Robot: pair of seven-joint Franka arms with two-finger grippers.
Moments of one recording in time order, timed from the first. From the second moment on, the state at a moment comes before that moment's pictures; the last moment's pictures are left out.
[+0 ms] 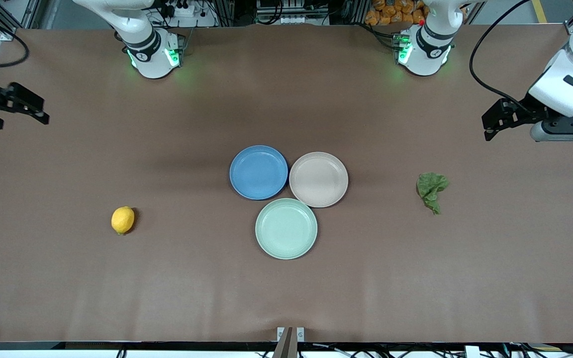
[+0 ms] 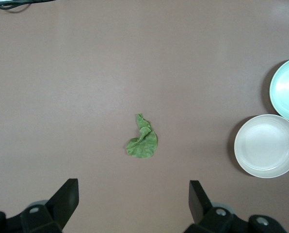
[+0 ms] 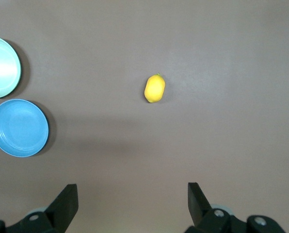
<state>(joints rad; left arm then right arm) 0.08 0.01 -0.28 -1.54 0.07 1.63 -0.13 -0.08 -0.04 0.04 -1.53 0.04 1.49 -0.10</state>
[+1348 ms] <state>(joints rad) -0.01 -0.01 -0.14 -1.56 -0.01 1.58 0.00 -0.15 -0.04 0.04 -1.48 0.02 1.50 -0.10</state>
